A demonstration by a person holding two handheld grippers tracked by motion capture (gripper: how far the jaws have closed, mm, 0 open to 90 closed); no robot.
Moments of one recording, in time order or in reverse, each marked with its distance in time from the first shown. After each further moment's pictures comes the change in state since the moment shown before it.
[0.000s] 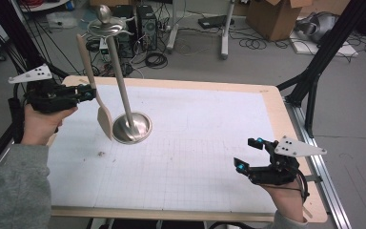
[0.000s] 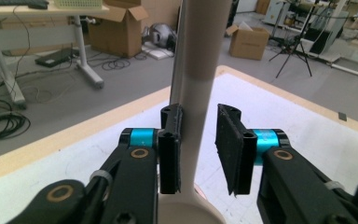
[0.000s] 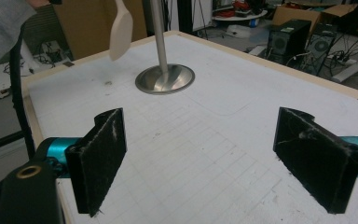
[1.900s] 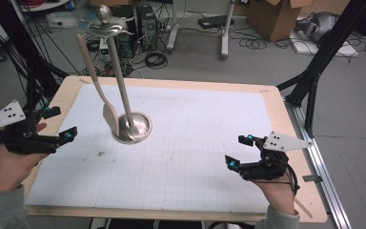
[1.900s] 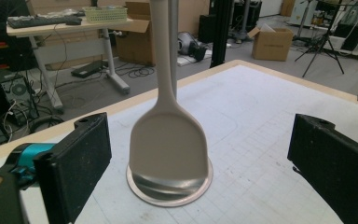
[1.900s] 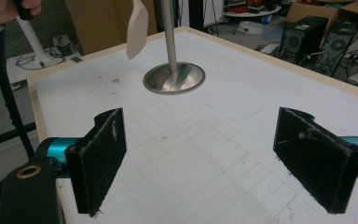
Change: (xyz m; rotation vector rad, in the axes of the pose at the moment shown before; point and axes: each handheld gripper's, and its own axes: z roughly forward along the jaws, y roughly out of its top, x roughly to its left) left arm -0.044 -0.056 -0.069 -0.039 0.105 0.069; right arm 0.000 0.006 0.023 0.019 0.046 -0.015
